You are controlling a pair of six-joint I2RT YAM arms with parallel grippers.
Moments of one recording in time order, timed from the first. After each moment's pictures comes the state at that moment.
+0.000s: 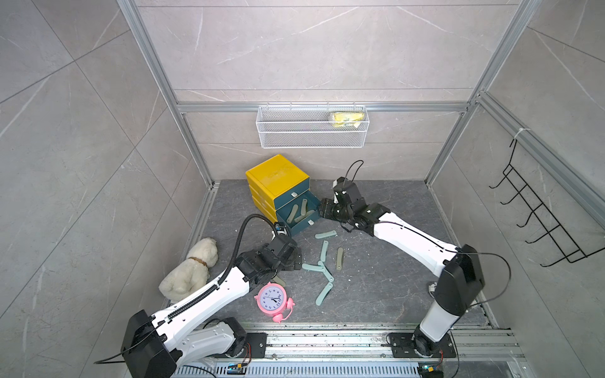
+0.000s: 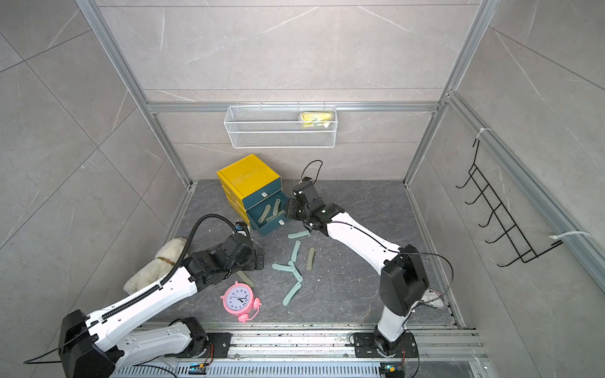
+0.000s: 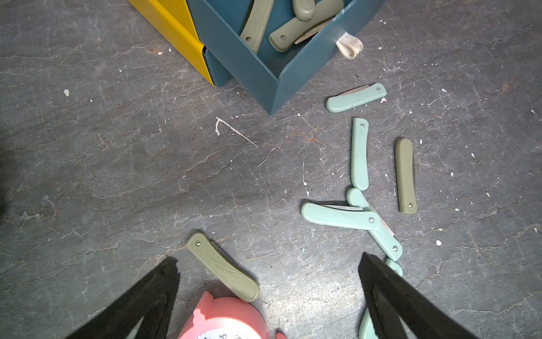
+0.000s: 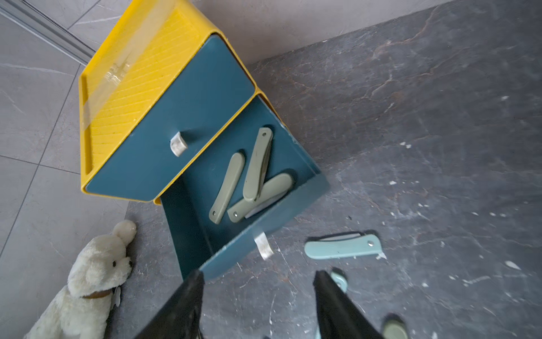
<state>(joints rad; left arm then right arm) -0.80 1.09 0.88 -0.71 -0.35 -0.60 0.67 1.68 1.45 -0.43 0.07 0.66</state>
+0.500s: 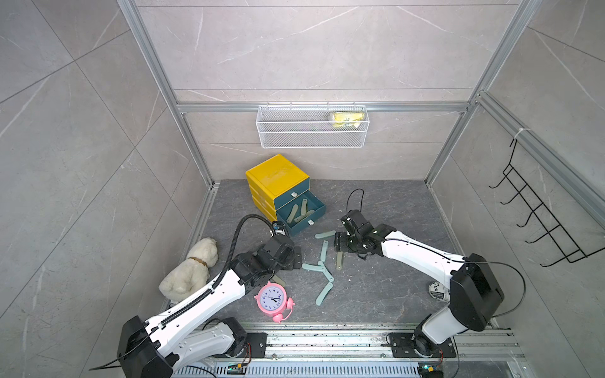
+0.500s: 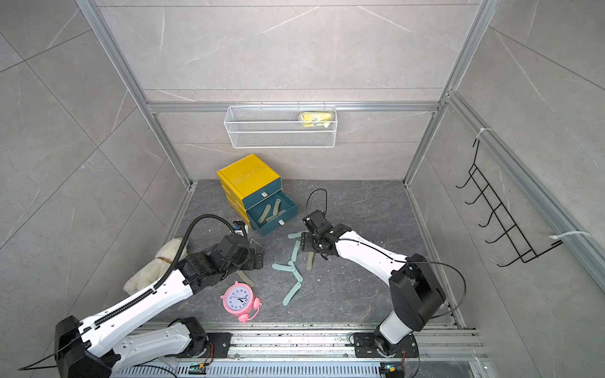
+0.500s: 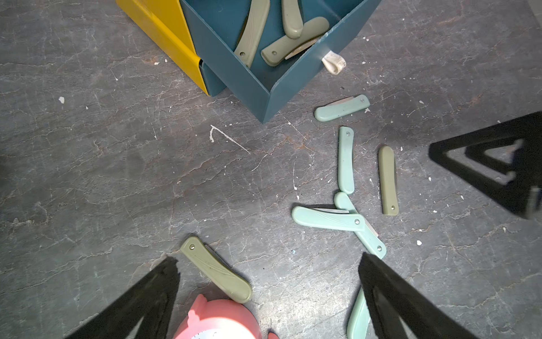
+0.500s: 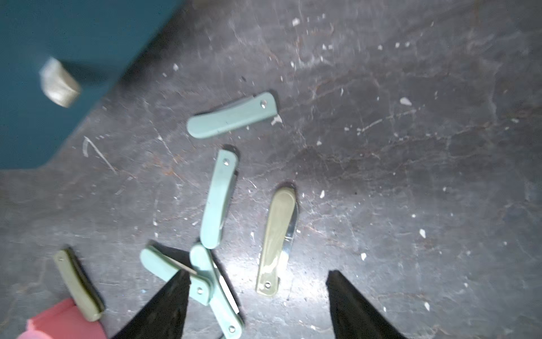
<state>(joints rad) -0.80 1.05 0.88 -0.69 -0.33 -0.60 0.67 1.63 1.14 -0.59 0.09 0.63</state>
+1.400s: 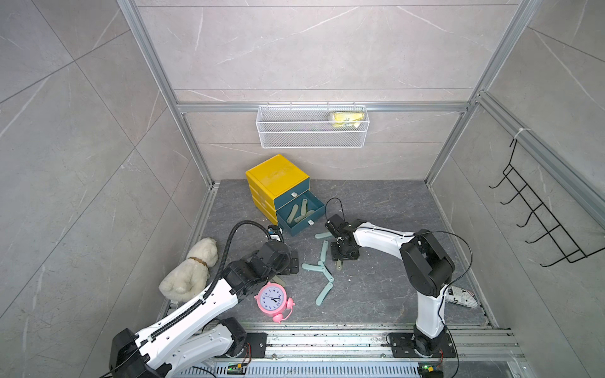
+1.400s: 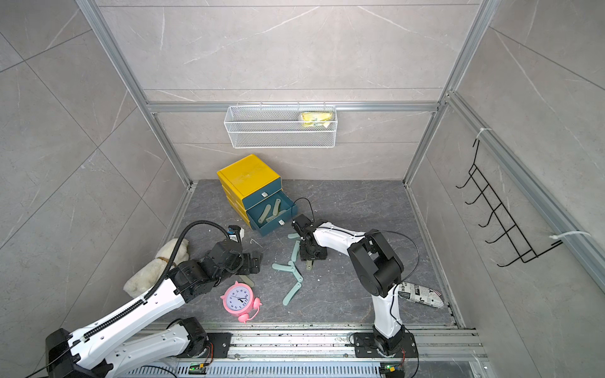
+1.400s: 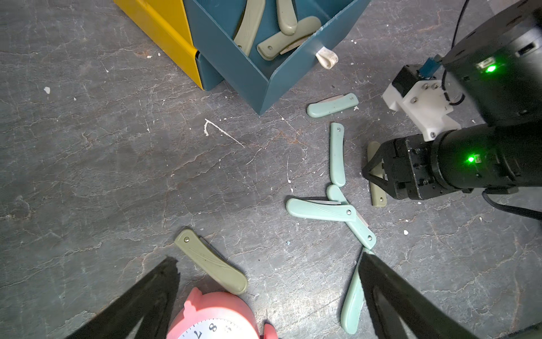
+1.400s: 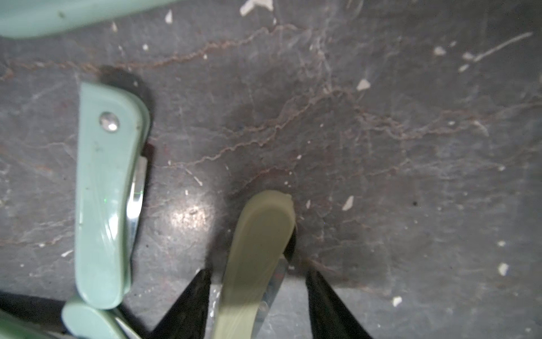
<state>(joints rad) -0.80 0.95 0.80 -0.67 -0.30 -0.60 0.67 1.98 1.34 -0.78 0.06 0.56</state>
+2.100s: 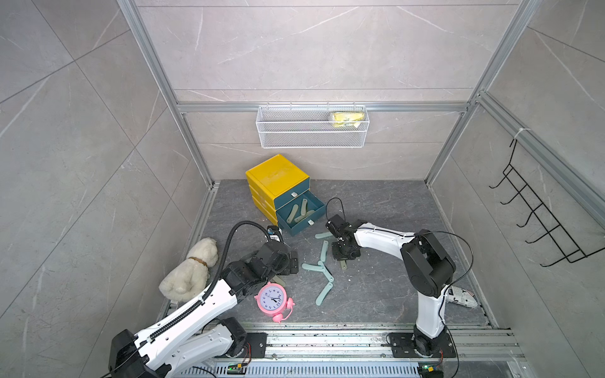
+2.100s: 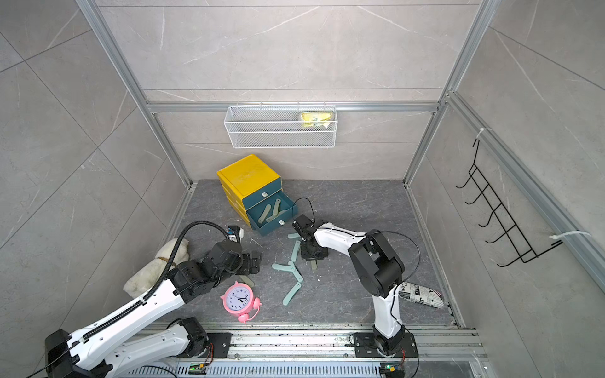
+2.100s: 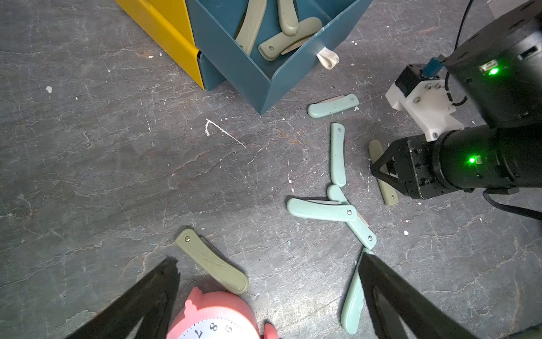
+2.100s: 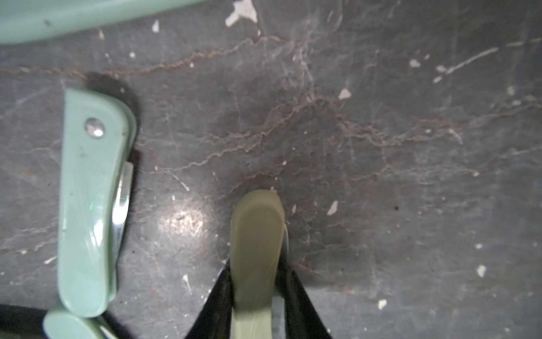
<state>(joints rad) -0.80 0.95 0.80 -0.67 -0.31 -0.60 0.66 1.95 1.31 -0.75 0.09 0.54</state>
